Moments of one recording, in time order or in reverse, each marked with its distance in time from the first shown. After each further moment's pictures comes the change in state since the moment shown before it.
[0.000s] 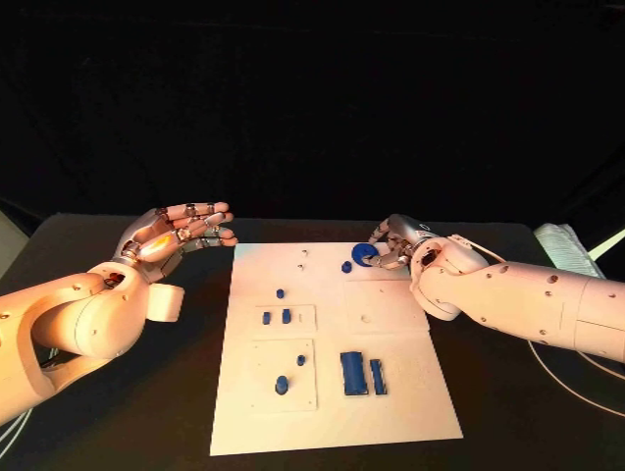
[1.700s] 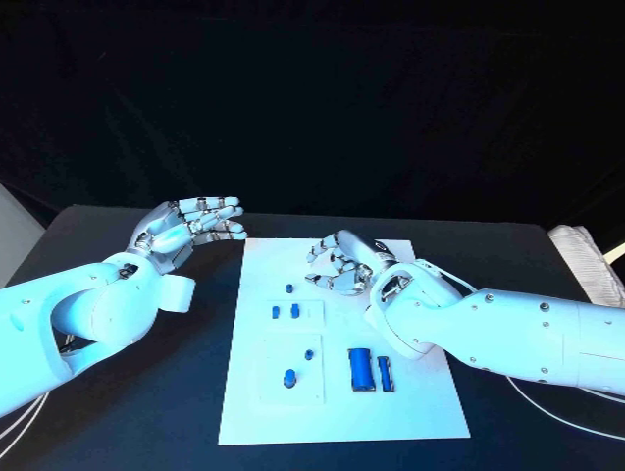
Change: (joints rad) left arm 0.000 0.007 -0.003 -0.017 0.000 0.001 0.000; left_hand -0.012 0.001 0.000 0.000 0.000 0.000 0.000 0.000 0.000 -0.004 0.003 -0.003 0.000 -0.003 -0.004 0.009 0.002 0.000 -0.002 0.002 0.004 0.003; right arm -0.032 0.047 -0.006 0.266 0.057 -0.116 0.169; right_hand 0.126 0.077 -0.072 -0.010 0.080 0.037 0.000 0.038 -0.040 0.027 0.006 0.016 0.000 0.000 0.013 0.000 0.000 -0.016 -0.002 0.019 0.067 -0.001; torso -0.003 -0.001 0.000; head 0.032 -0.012
